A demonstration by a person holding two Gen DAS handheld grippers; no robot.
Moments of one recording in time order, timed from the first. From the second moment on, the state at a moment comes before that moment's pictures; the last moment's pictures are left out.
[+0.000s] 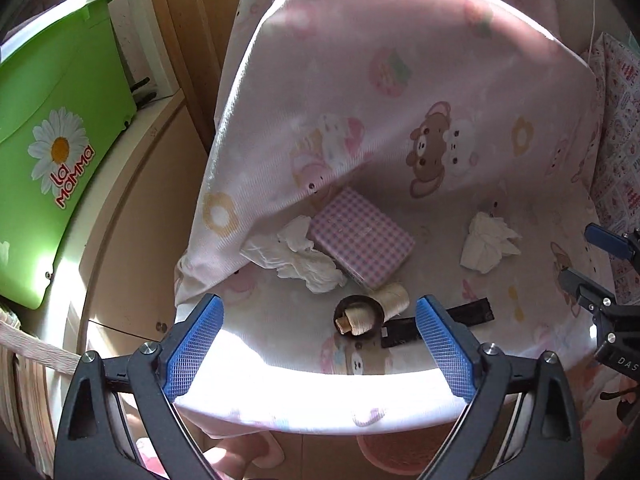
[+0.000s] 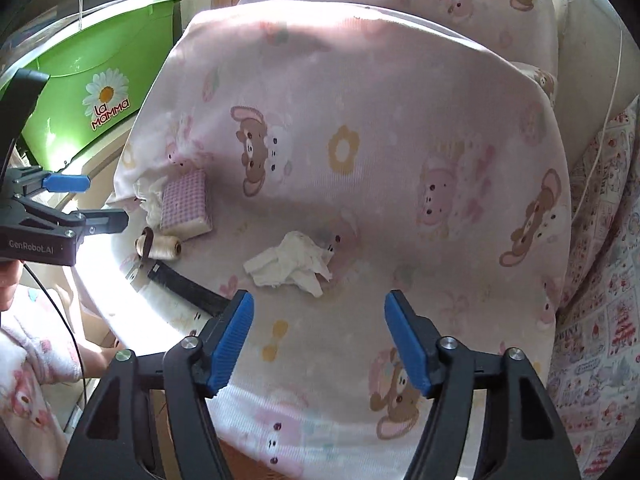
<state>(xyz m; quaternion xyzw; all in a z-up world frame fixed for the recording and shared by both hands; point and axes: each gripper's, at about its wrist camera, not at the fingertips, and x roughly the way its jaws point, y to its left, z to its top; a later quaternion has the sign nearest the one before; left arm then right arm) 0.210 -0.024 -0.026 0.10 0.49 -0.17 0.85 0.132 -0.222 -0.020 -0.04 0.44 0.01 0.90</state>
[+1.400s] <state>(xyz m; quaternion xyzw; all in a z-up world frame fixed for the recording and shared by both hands) 0.228 -0.045 -0.070 0.05 0.56 -0.20 0.80 0.199 -0.175 -0.076 -0.04 0.49 0.05 0.87</state>
